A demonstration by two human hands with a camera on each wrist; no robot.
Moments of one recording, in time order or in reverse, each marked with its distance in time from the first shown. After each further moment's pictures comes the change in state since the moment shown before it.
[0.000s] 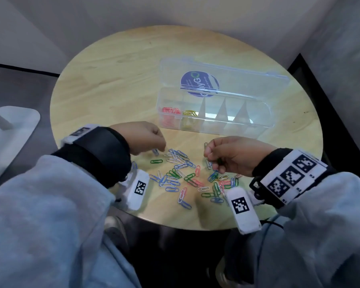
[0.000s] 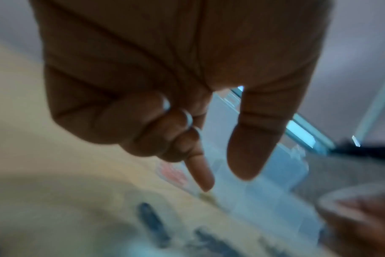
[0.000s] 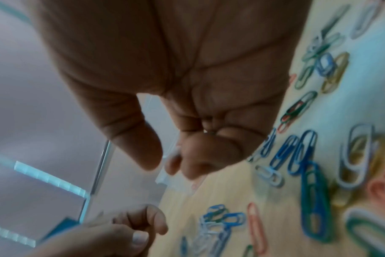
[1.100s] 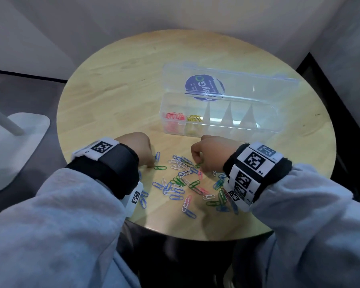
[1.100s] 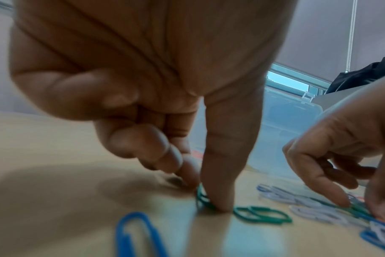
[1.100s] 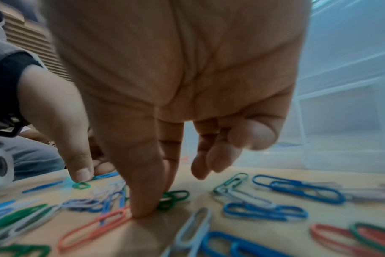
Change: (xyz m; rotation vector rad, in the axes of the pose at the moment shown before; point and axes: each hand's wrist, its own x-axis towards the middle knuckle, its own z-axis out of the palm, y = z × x) left_hand 0.014 -0.013 0.006 0.396 0.186 -0.164; right_hand 0.045 -0.018 0.022 -1.344 0.105 -0.135
